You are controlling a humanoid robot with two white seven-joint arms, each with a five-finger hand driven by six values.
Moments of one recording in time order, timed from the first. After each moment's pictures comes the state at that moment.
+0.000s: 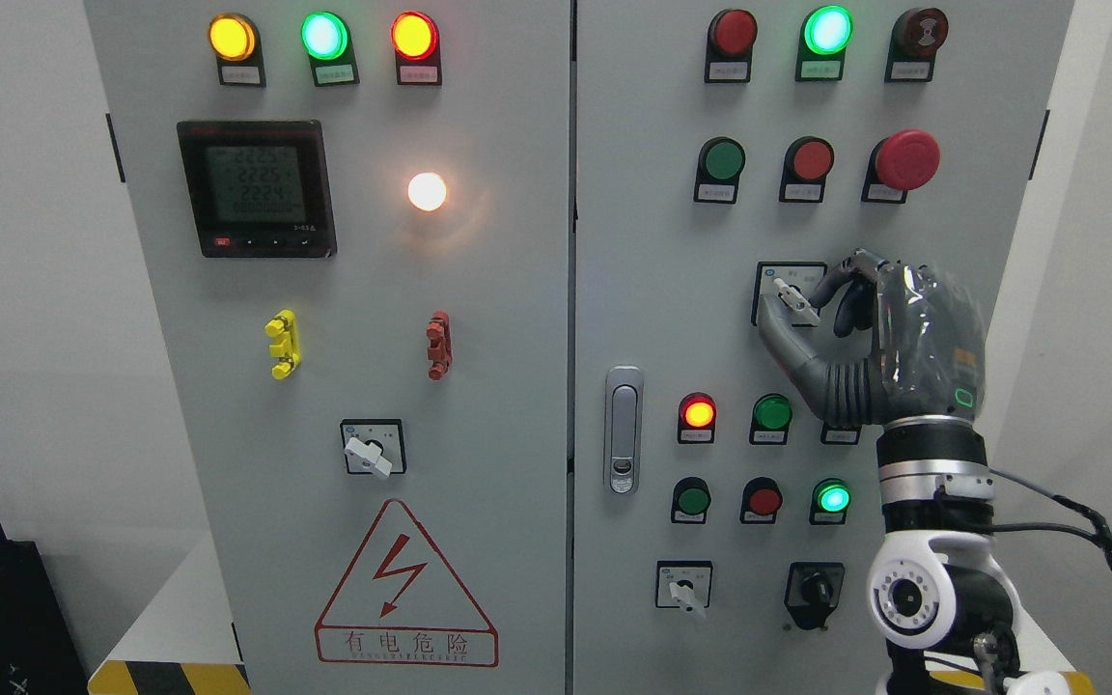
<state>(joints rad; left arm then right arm) 0.06 -0.08 0.00 0.00 0.04 -0.09 0.09 -0.72 0.06 0.00 -1.78 1.02 0.20 0.05</state>
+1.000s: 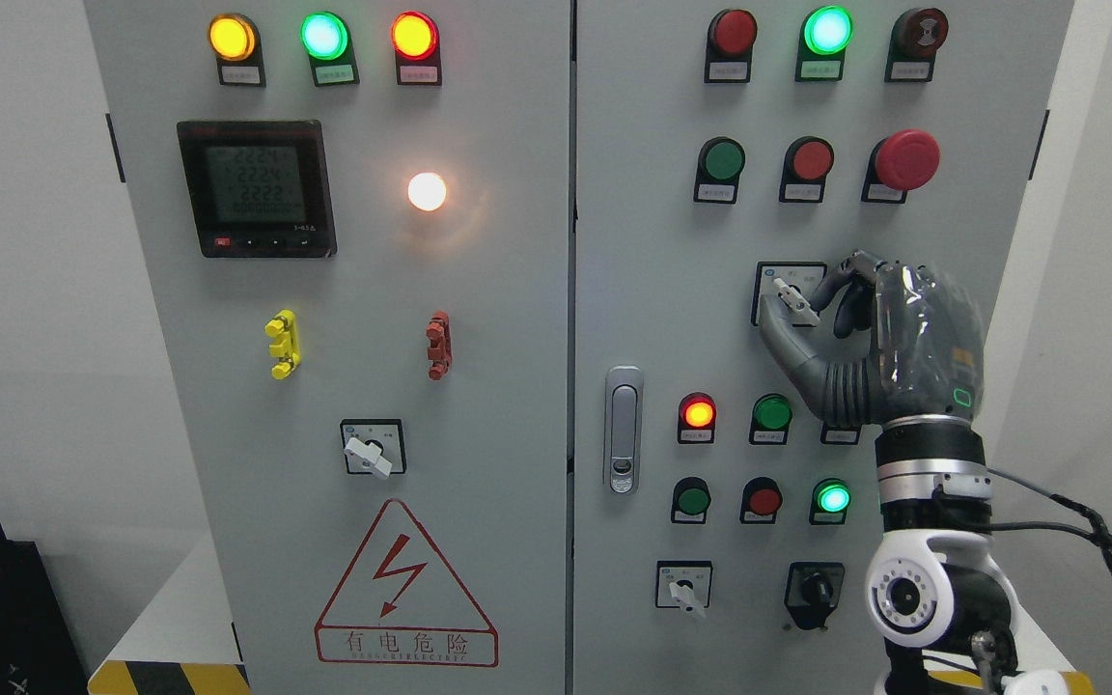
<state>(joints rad) 0.06 -0.08 0.00 0.00 0.04 -0.09 0.10 -0.72 0.06 0.00 -1.78 1.02 0.21 0.05</state>
